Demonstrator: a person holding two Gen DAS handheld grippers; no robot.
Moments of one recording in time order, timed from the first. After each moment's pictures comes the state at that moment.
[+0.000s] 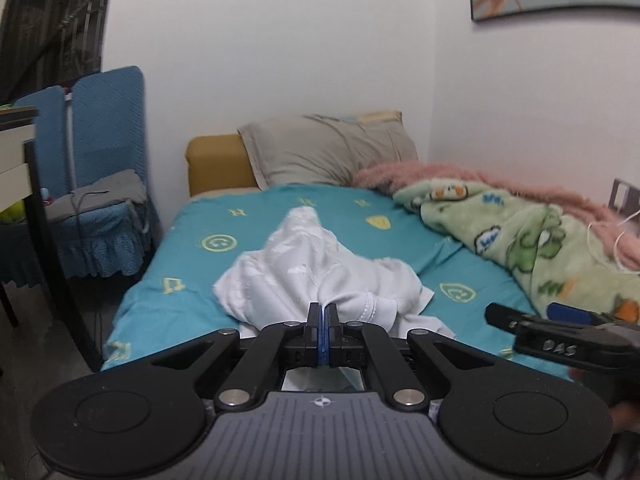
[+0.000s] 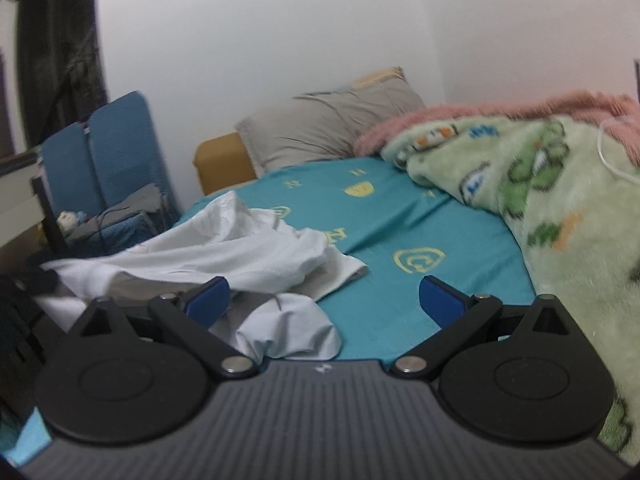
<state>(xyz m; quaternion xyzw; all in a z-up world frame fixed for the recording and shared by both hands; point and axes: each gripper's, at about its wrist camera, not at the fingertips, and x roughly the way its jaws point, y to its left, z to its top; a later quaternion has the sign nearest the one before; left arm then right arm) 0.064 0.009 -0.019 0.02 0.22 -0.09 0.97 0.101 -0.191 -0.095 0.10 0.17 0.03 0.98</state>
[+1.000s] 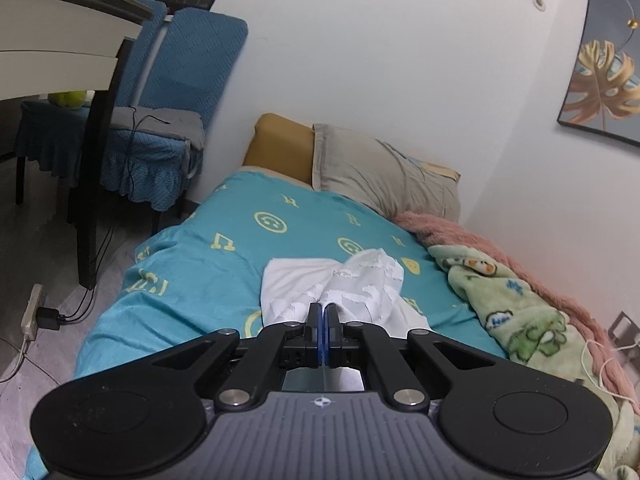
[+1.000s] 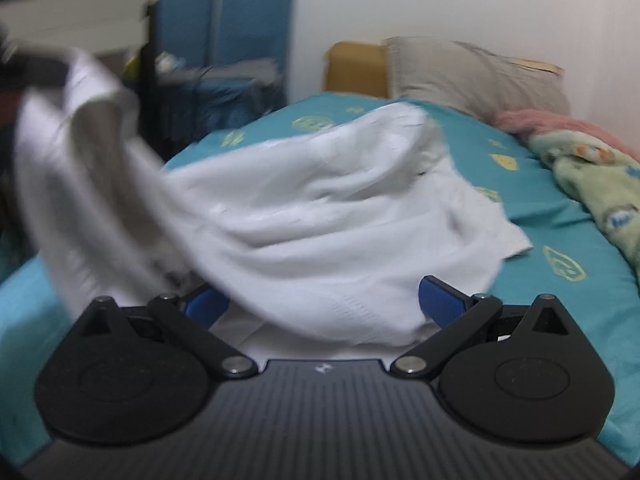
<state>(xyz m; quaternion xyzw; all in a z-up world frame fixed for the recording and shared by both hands) 0.049 0.111 -0.026 -0.18 0.21 -0.04 0.96 0.149 -0.068 -0.131 -0.05 0.25 0.15 0.96</state>
